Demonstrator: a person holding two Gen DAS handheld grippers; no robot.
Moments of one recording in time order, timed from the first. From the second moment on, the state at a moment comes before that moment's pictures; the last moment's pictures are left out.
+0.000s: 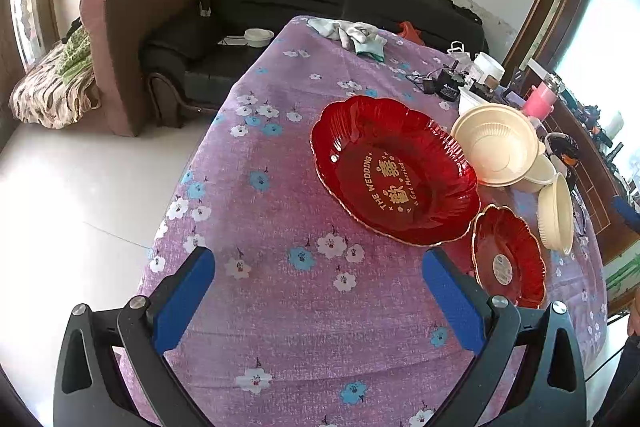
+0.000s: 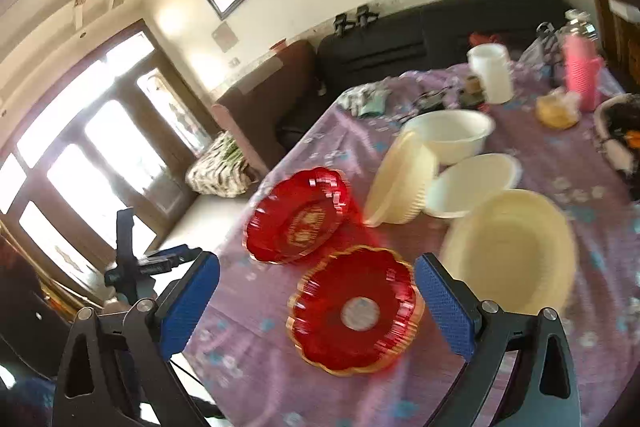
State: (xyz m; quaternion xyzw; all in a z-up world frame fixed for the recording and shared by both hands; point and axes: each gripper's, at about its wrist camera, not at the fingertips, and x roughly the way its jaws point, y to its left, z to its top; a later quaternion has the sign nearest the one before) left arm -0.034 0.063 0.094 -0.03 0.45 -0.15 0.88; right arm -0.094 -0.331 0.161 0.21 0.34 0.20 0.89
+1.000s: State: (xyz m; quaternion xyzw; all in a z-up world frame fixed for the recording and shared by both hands) left arm 0.104 0.019 0.039 -0.03 0.55 -0.15 0.82; right arm 0.075 -0.242 0.048 0.19 0.56 0.12 0.80
